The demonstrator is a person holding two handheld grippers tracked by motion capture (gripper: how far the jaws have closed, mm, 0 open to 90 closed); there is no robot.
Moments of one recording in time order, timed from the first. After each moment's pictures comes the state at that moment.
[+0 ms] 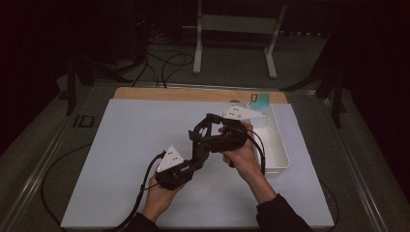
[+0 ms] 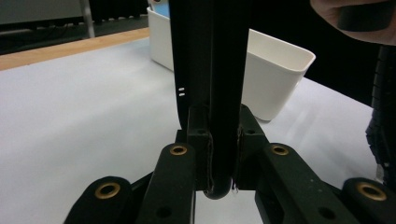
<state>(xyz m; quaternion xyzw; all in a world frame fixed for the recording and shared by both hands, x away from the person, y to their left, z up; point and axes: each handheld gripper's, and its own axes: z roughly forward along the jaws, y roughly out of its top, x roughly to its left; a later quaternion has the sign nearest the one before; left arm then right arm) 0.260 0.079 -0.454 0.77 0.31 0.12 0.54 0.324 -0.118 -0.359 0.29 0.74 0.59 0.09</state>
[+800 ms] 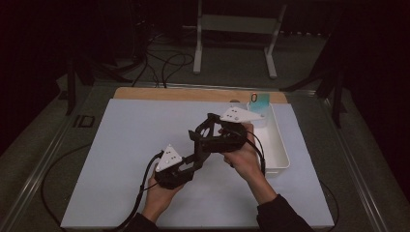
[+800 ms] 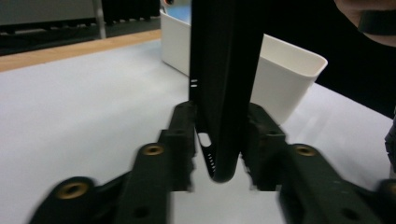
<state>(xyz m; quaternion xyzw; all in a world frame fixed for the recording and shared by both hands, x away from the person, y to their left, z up) 0.261 0.086 -0.453 0.75 0.34 0.14 0.54 0.319 -0.116 -0.356 0.29 0.75 0.57 0.14</state>
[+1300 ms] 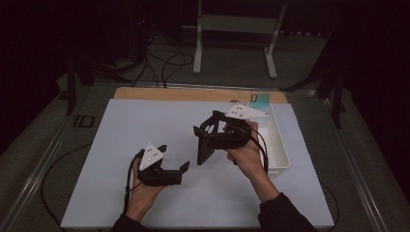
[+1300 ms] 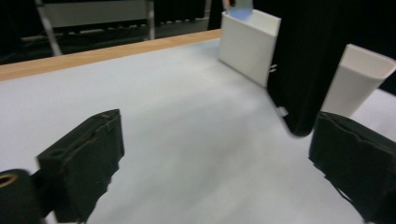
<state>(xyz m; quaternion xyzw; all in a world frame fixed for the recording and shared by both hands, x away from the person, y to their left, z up) 0.262 0.127 -0.453 0.74 0.39 0.20 0.51 0.325 -0.125 -0.356 0.31 0.75 0.57 0.15</state>
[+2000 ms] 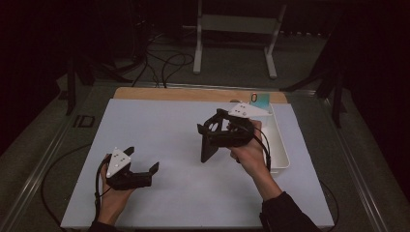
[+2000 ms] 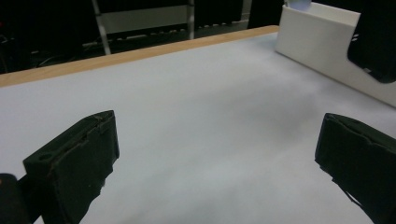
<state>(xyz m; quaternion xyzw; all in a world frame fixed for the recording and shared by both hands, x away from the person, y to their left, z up) 0.251 0.202 -0.467 0.72 0.42 0.26 0.49 0.329 -0.133 -0.356 0.32 0.75 0.56 0.16</state>
